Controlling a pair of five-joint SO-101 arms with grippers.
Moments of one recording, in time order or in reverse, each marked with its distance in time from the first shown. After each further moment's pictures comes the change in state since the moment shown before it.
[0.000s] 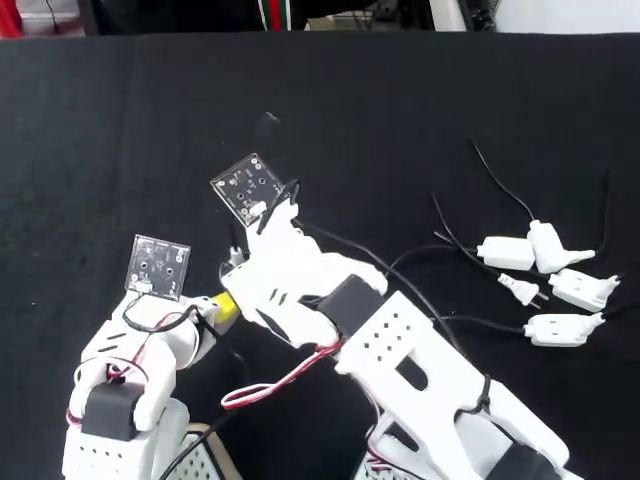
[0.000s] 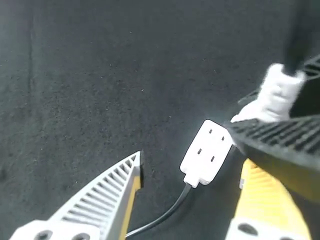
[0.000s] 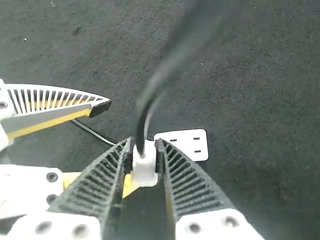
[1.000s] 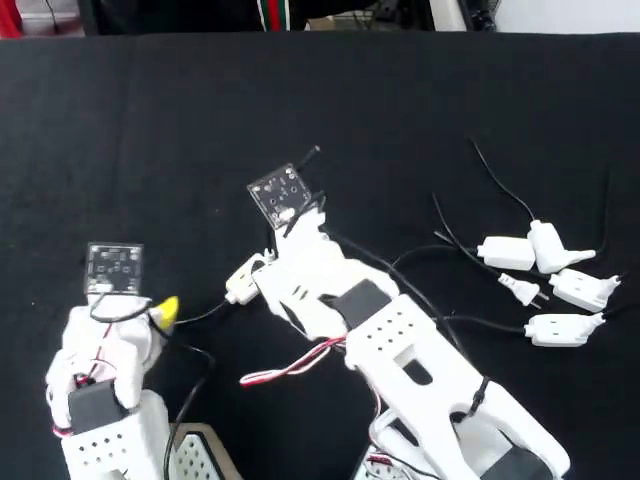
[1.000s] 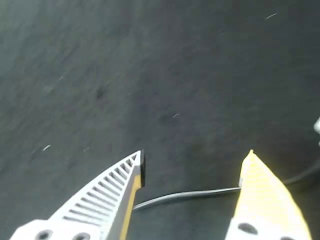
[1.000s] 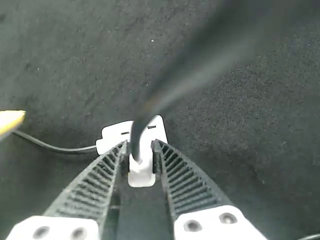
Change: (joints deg) left arm -29.4 -0.2 7.9 3.6 -16.4; right arm 8.1 0.2 17.0 -17.8 2.0
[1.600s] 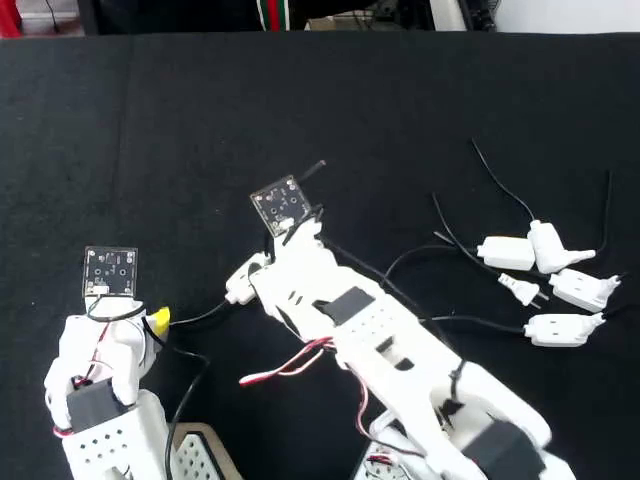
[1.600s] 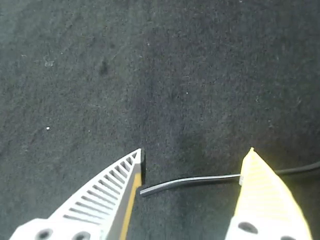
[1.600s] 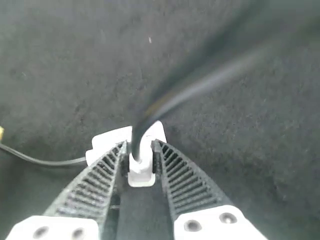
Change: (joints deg) left arm -1.8 0.1 2.5 0.4 -2.2; right arm -0.1 9.8 6.0 -16.1 -1.0
